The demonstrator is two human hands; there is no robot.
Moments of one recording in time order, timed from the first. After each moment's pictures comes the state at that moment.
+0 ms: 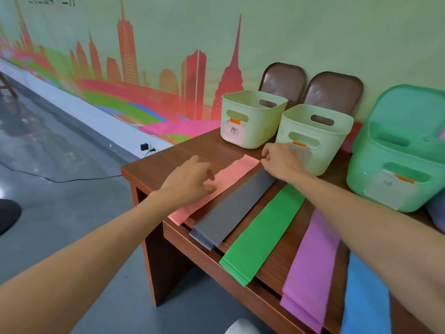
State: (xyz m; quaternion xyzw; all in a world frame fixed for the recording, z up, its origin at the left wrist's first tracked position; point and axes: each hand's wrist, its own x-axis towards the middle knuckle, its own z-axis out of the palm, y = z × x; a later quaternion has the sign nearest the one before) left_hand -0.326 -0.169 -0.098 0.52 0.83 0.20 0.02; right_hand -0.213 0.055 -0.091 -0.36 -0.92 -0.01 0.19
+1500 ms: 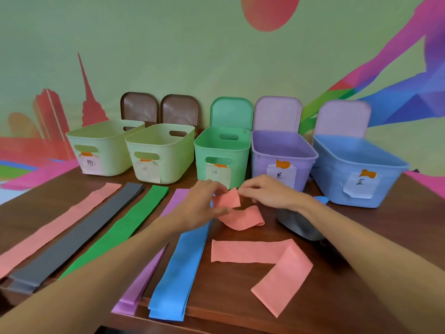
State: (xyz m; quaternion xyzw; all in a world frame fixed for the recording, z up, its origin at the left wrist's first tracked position) left_hand -0.048 -0.027 -0.079 0.75 0.60 0.28 0.03; right_hand 0.137 0.048 -0.048 -0.37 -0.88 0.25 0.17
